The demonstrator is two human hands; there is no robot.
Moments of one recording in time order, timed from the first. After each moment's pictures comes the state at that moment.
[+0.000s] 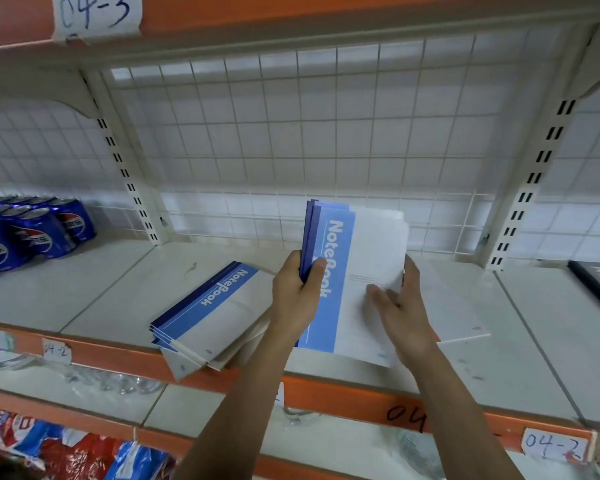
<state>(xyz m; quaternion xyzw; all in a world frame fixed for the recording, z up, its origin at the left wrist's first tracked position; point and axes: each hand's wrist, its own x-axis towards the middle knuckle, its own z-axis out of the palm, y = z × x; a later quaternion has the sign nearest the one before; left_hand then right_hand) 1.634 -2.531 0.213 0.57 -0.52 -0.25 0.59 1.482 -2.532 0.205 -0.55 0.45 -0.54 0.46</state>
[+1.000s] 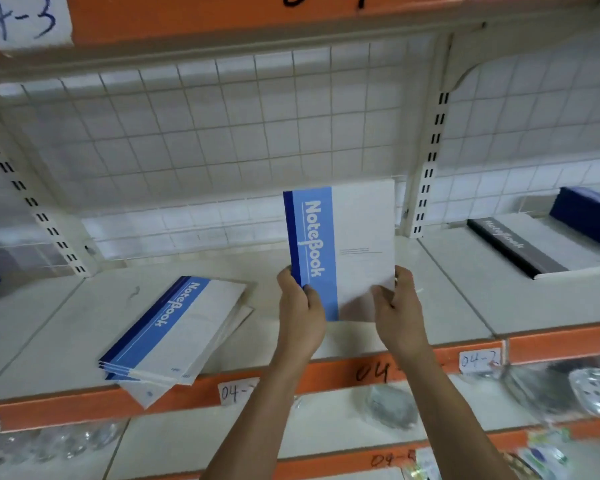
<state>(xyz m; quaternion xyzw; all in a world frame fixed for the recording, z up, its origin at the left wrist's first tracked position) 1.584 -2.490 0.205 0.53 -0.57 -0.34 0.53 1.452 -2.476 0.199 -0.51 0.61 -0.54 0.27</state>
